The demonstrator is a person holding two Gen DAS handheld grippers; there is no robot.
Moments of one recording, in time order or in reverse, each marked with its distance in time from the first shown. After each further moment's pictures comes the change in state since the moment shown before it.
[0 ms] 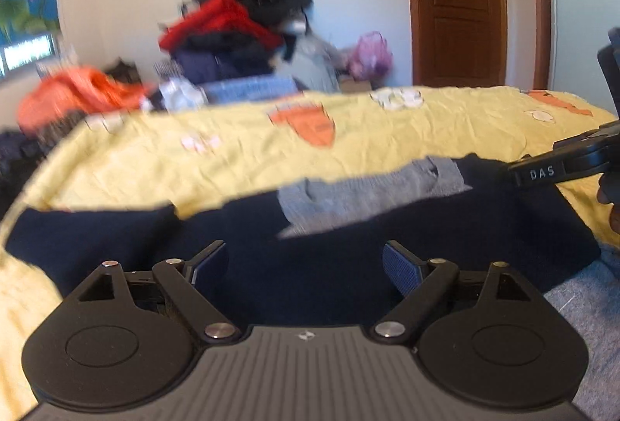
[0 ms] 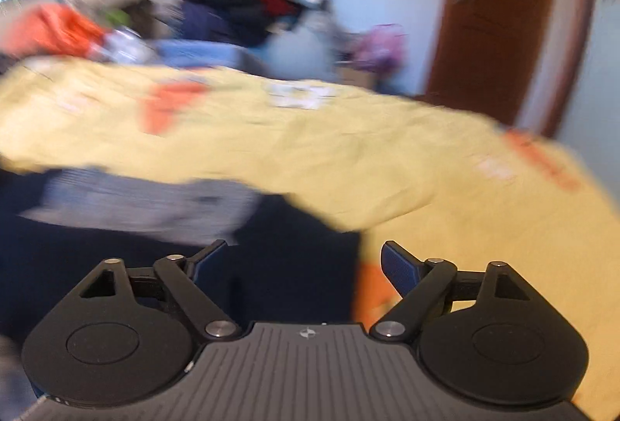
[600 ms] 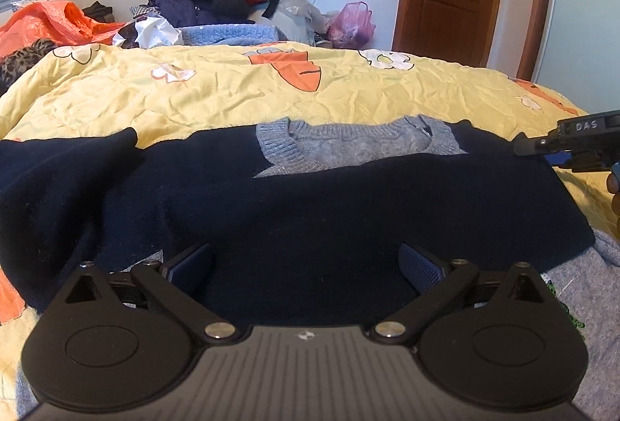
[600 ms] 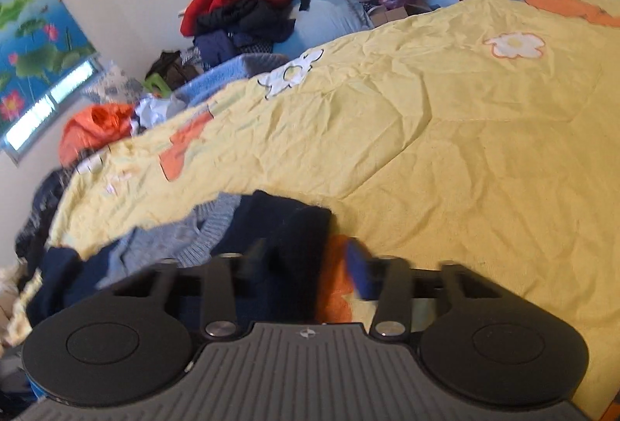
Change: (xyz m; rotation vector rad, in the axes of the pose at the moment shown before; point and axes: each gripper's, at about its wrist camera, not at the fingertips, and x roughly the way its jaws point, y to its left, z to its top) left arm 0.025 0.012 -0.025 -0.082 0.097 -0.112; right arm 0.036 -0.102 -0.028 0.413 0.088 0.451
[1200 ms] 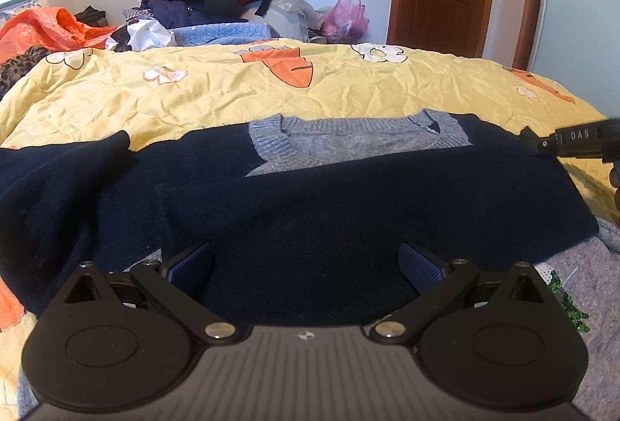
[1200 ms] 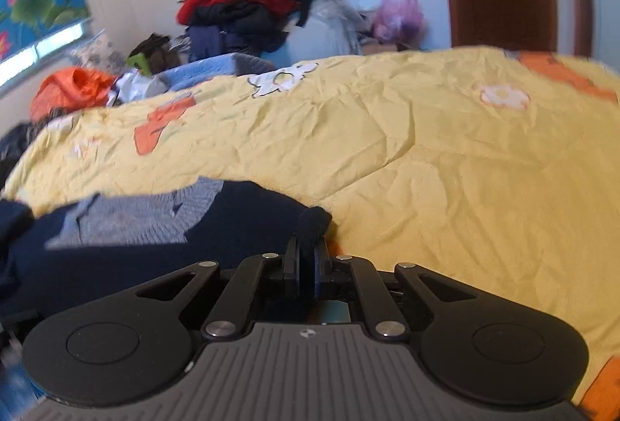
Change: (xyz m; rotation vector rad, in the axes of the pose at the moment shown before) left arm 0.002 -0.004 0.000 0.034 0.010 0.000; right arm -0.004 0.013 -0.010 -0.145 -0.056 -0.146
